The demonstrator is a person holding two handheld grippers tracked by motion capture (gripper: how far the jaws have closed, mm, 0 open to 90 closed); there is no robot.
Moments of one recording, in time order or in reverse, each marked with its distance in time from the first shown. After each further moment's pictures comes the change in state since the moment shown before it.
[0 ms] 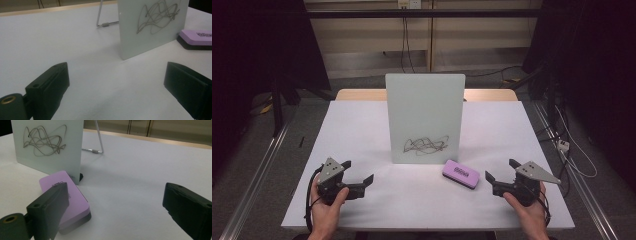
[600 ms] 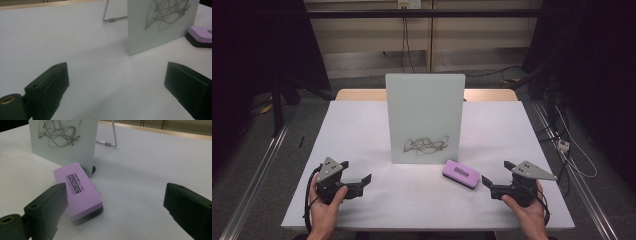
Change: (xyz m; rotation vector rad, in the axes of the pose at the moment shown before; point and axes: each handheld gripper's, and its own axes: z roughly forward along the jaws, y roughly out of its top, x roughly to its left) left arm 0.005 -0.002 0.001 0.026 0.027 -0.022; right arm 0.004 0.002 0.003 0.059 0.093 -0.021
